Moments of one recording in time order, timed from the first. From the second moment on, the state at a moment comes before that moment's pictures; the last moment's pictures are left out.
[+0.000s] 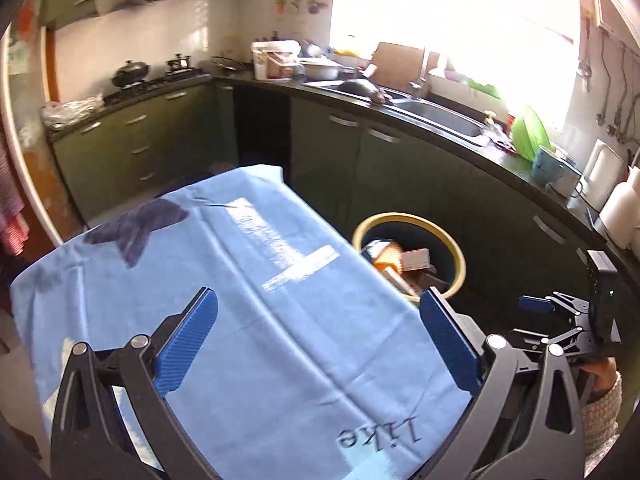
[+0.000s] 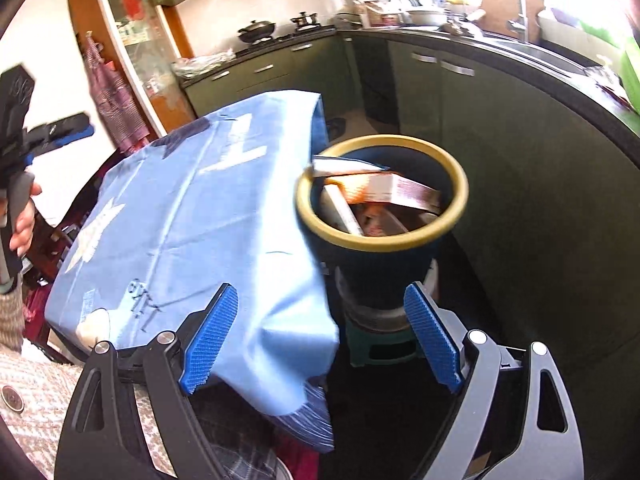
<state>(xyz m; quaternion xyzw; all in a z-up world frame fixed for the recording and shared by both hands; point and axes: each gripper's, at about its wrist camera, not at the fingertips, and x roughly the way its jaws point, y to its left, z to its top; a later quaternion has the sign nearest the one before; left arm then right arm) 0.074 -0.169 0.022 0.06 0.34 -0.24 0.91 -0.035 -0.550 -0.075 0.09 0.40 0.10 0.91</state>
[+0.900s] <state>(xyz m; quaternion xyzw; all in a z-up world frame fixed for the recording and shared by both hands) -0.074 -0.017 0.029 0.02 0.23 -0.03 0.97 -0.107 -0.436 0.033 -0.01 0.25 0.01 0.97</state>
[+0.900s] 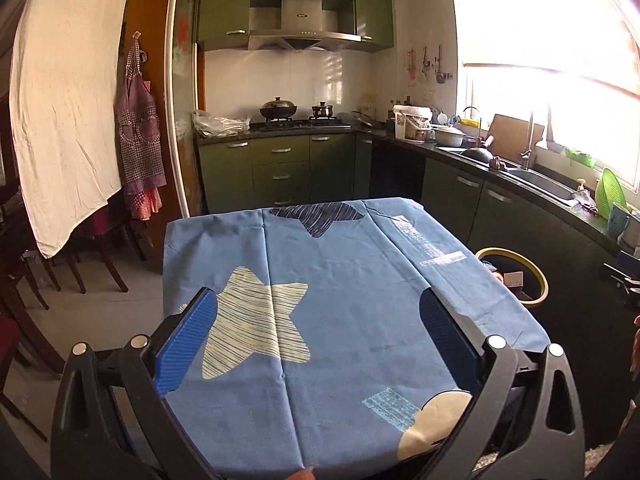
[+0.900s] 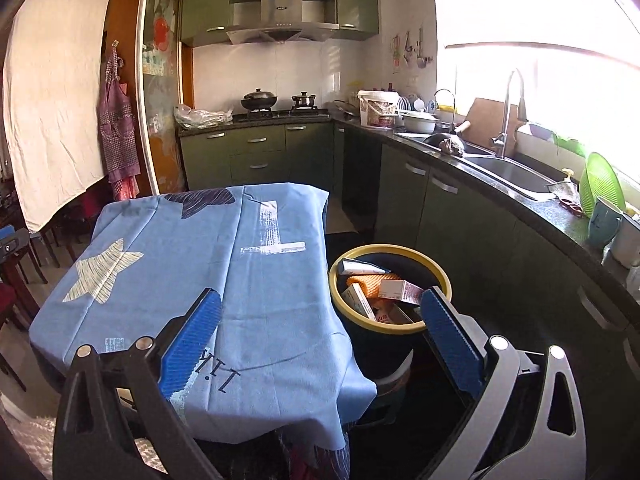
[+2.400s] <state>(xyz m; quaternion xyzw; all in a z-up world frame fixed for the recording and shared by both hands) -0.085 -0.032 0.033 0.04 0.23 -0.05 0.97 -0.113 -0.447 0.036 0.00 0.24 0.01 0.97</state>
